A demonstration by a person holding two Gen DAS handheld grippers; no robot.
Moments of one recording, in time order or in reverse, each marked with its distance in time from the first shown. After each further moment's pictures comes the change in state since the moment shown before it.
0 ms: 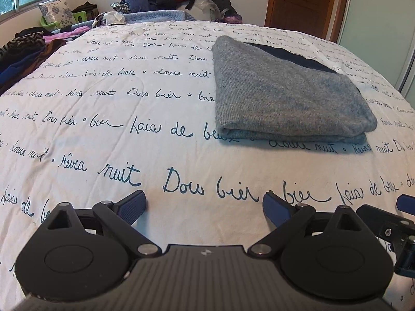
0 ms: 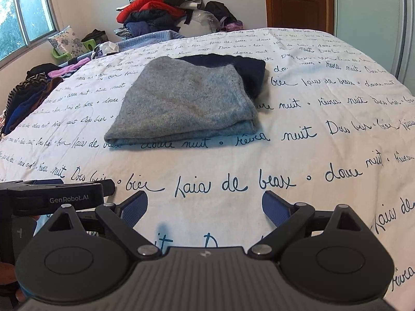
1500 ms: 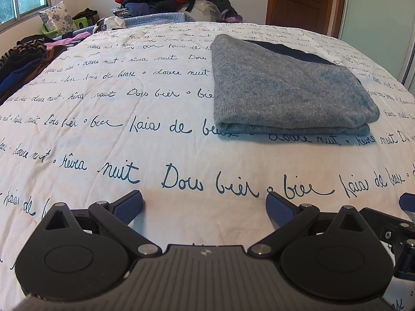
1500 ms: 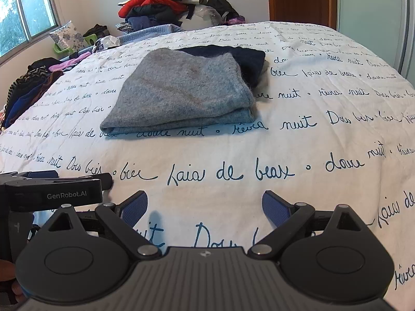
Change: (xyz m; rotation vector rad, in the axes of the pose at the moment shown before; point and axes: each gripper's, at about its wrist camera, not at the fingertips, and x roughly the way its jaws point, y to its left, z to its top) left arm 0.001 -0.005 -0.006 0.031 -0.008 0.028; right arm 0.004 -0.006 -0.008 -0.013 0.019 0.008
